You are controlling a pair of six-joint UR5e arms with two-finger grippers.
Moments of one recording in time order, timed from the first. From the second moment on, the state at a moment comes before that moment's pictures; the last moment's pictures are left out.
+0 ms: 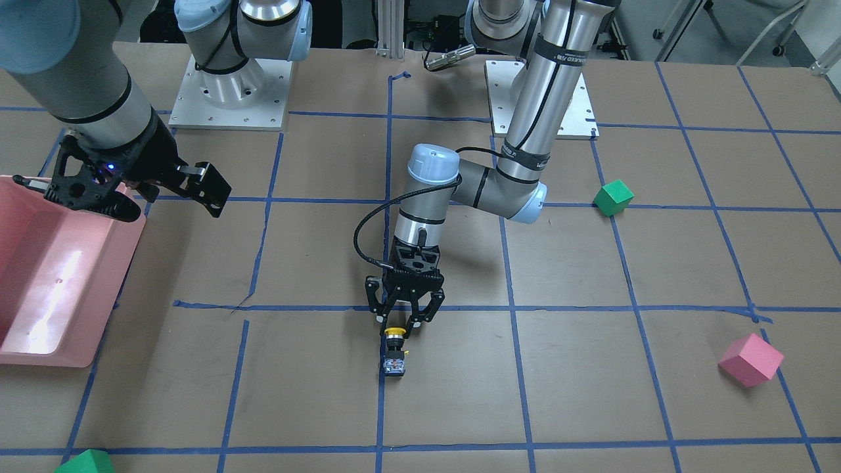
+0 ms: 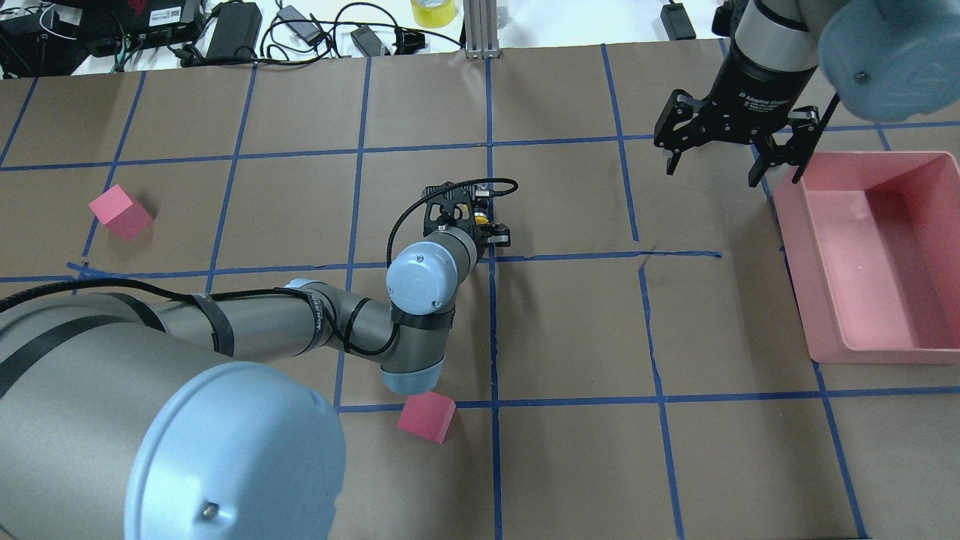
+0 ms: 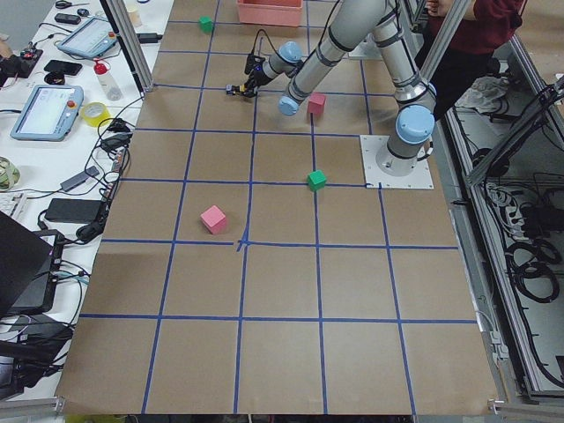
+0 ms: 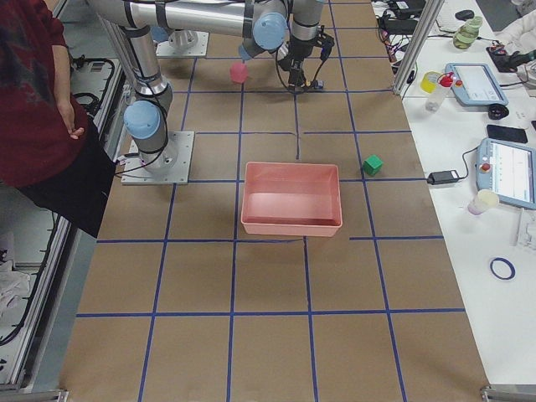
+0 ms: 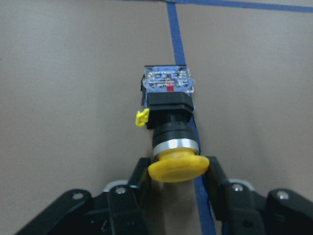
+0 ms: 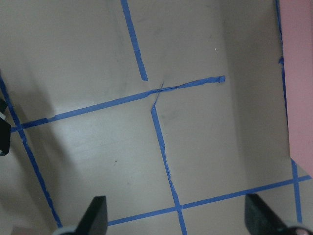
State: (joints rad) left arm -1.93 -2.22 -2.01 0.25 1.62 -0.31; right arm 1.52 -1.48 1.57 -1.57 -1.56 0.19
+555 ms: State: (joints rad) left arm -1.93 -2.13 -1.92 -0.02 1.61 -0.32; right arm 1.50 -1.47 1.58 -1.52 -1.62 0.19
